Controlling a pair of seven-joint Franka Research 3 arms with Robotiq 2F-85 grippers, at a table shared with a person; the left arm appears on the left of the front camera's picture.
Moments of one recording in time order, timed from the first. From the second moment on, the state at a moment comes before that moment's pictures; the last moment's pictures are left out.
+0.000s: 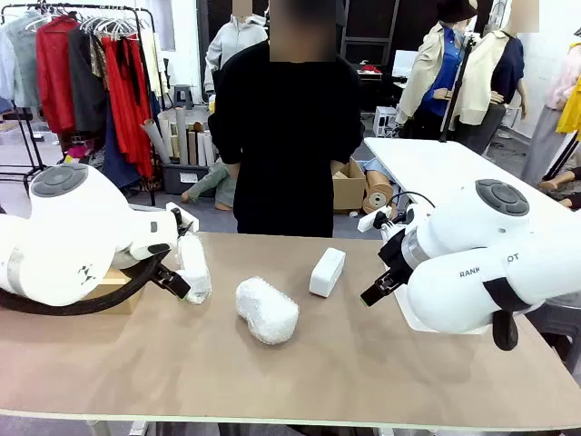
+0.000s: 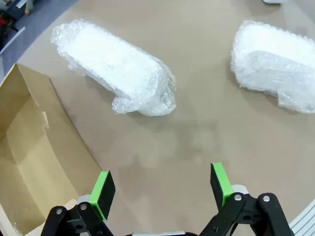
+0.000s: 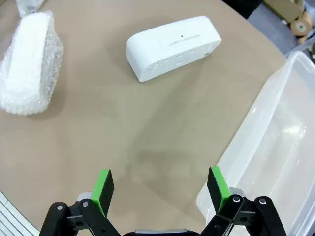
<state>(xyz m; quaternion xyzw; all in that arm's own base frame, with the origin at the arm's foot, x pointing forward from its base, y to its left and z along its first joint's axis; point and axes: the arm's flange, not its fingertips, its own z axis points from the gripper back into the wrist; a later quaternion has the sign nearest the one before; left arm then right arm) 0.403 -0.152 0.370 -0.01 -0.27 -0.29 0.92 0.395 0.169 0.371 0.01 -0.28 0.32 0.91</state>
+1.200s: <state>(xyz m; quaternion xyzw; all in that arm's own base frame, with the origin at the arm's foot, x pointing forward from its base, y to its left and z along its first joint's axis) 0.403 -0.153 0.370 -0.01 -0.27 -0.29 0.92 0.395 0.169 0.371 0.01 -0.28 0.32 0.91</state>
